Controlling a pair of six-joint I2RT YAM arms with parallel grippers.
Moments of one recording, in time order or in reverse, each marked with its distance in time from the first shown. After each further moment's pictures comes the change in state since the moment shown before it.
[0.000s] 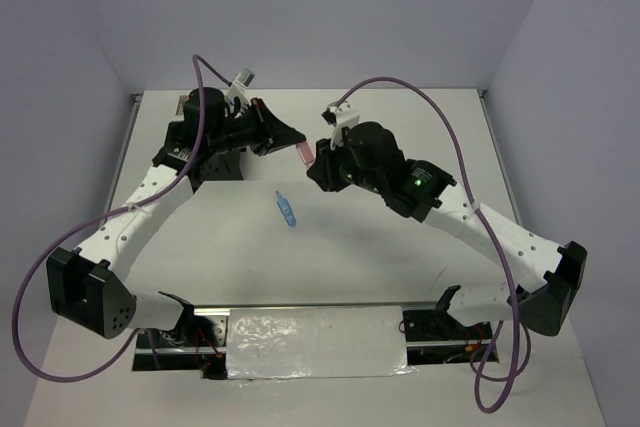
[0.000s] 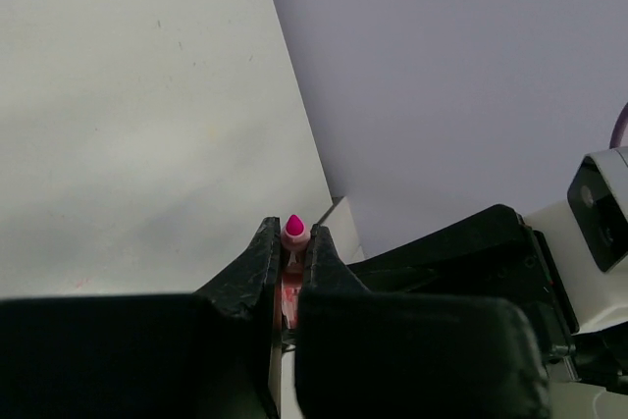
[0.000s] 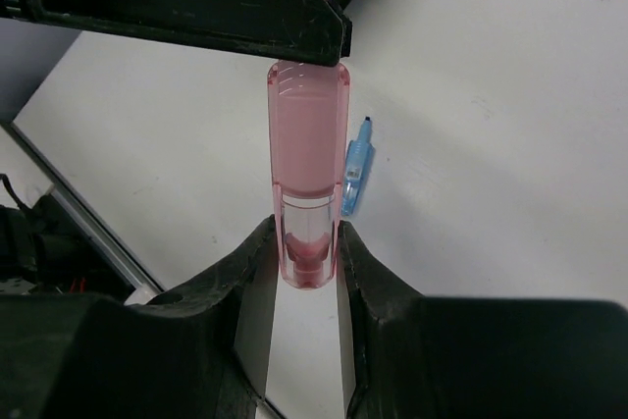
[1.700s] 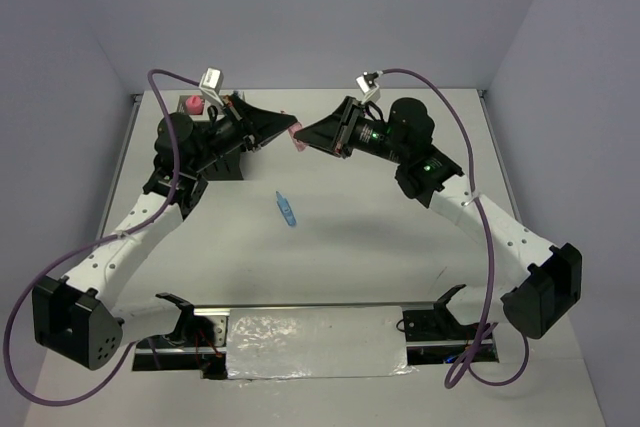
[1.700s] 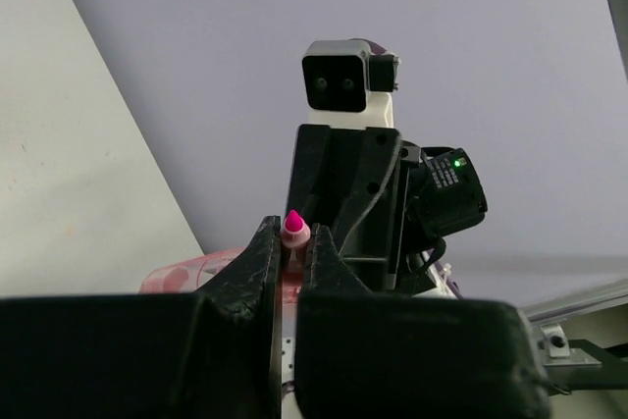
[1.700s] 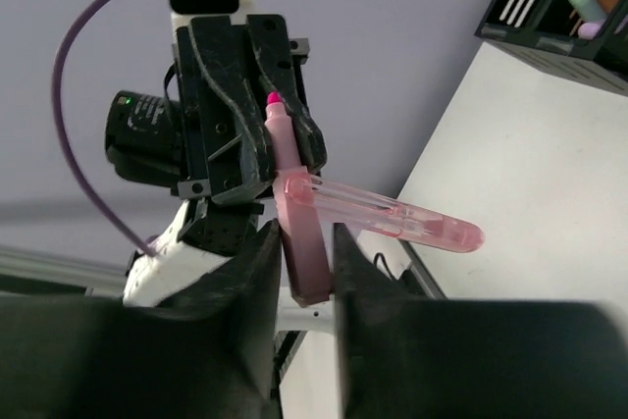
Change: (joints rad) left arm 0.003 -0.163 -0.235 0.547 -0.021 -0.342; right arm -0.258 0.001 -0.128 0.615 -0.570 0.808
